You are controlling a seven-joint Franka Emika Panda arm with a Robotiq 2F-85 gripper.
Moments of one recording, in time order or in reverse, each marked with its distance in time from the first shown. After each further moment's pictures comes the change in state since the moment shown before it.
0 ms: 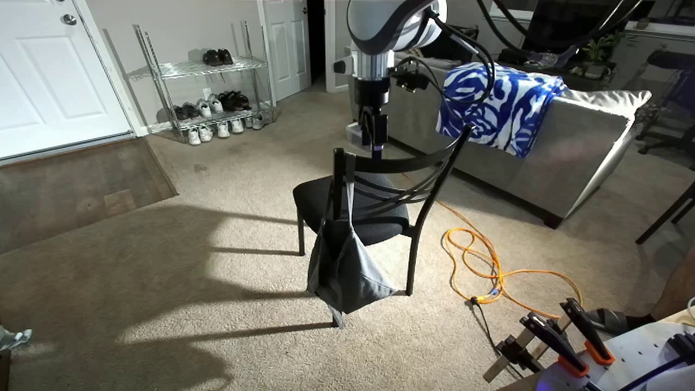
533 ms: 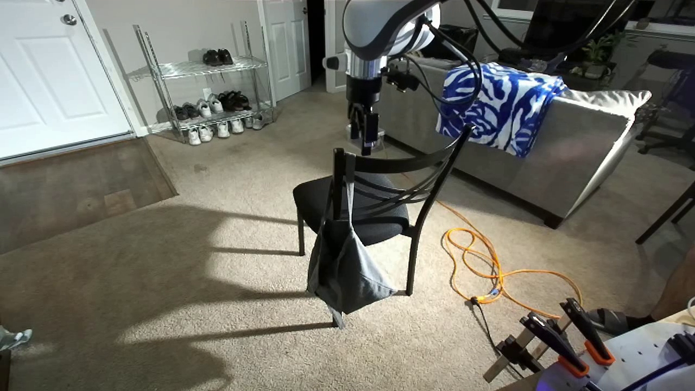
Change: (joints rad) arm 0.001 0.042 0.007 0.046 -0.031 0.099 -0.047
